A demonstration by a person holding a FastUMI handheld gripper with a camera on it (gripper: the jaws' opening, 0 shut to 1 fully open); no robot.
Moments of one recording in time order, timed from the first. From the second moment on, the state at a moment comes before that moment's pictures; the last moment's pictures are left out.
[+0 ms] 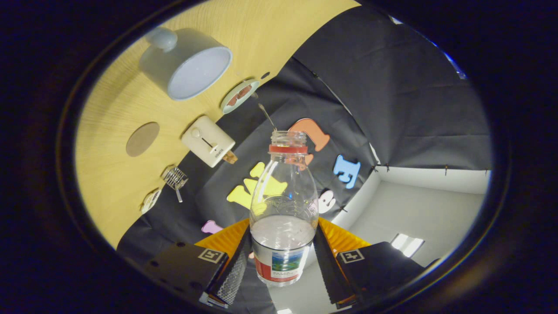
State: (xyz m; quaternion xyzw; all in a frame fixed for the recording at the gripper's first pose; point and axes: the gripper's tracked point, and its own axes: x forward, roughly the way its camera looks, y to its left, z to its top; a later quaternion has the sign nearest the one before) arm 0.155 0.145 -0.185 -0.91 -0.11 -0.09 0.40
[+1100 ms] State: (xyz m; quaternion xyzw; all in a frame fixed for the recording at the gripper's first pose) arm 0.118 0.020 -0.171 -0.59 0.00 -0.07 0.80
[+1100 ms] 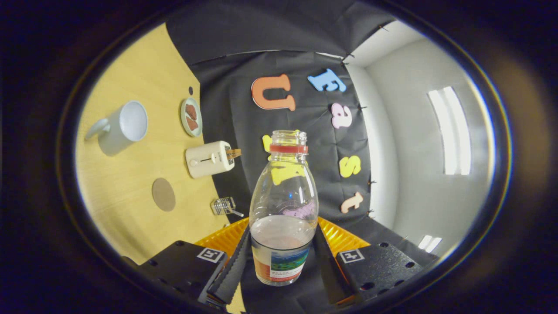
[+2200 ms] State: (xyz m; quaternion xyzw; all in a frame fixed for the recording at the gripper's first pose) arm 0.228 0.033 -0.202 -0.10 0.03 0.00 0.99
